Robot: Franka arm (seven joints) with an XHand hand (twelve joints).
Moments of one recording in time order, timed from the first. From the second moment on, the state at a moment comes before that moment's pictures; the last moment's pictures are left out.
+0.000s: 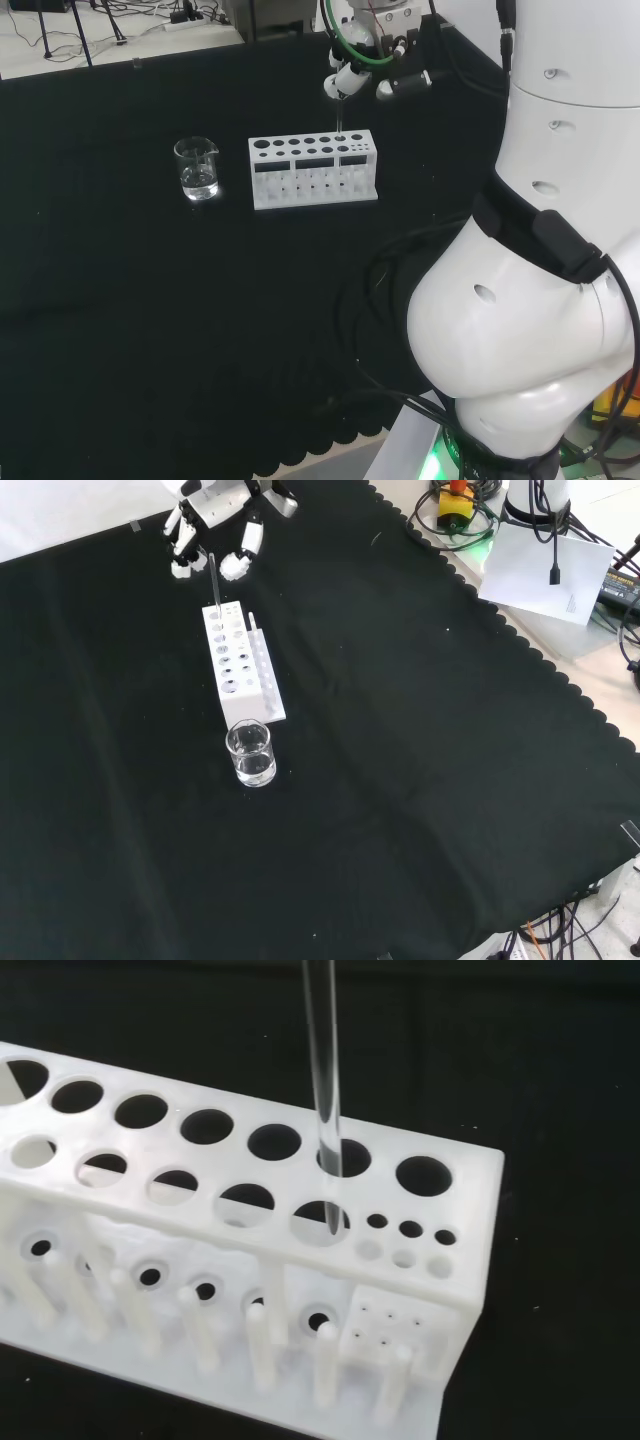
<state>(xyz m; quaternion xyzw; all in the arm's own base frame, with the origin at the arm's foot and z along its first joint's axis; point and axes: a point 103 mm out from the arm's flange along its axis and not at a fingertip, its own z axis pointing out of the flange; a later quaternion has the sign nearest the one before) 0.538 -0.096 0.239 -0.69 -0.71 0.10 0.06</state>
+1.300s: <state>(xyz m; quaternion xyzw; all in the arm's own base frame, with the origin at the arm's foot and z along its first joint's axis) 0.543 -0.074 0.258 -0.68 -0.73 0.05 0.01</state>
